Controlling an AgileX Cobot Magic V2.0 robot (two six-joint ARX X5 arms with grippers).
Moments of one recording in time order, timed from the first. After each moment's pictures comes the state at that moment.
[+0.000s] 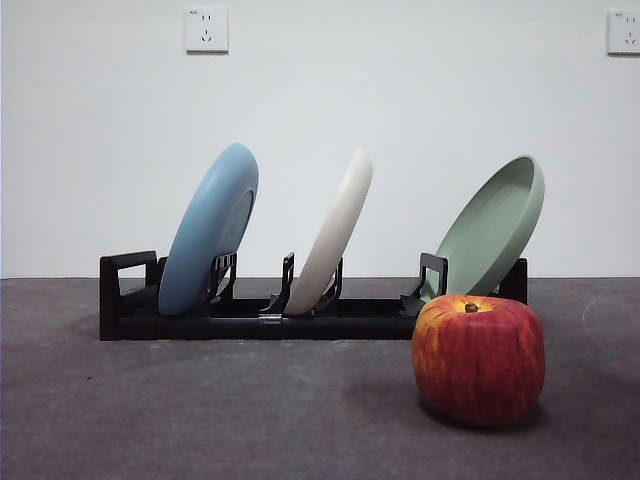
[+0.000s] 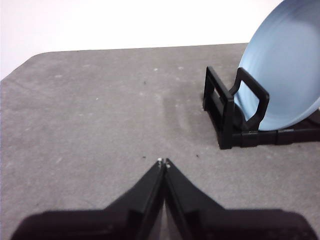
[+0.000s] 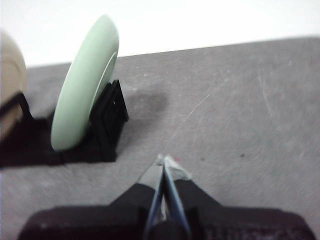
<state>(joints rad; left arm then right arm) 0.00 0.00 0.03 -0.20 0.01 0.01 -0.07 0.01 0.02 -0.16 -0.13 0.11</state>
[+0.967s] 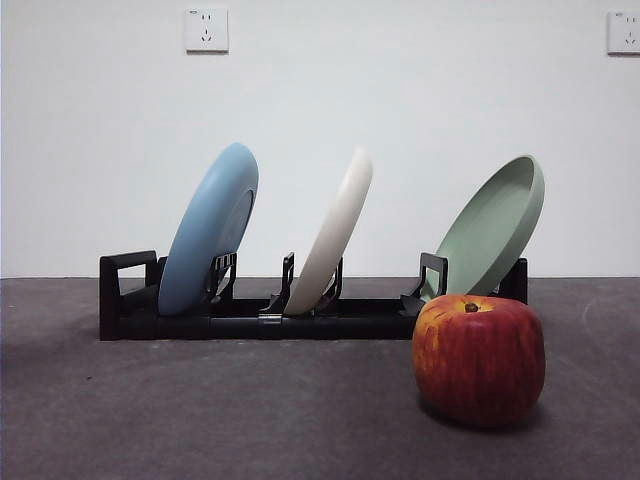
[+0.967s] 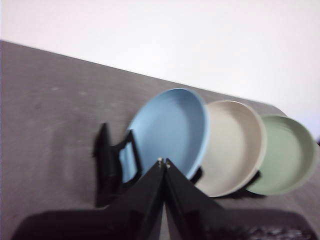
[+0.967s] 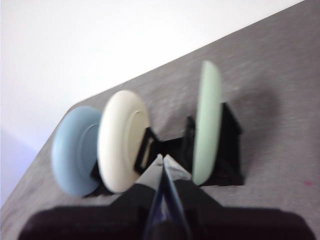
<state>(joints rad) 0.00 0.53 0.60 -0.28 0.38 -0.31 -0.07 0.61 0.63 -0.30 -0.50 0.39</state>
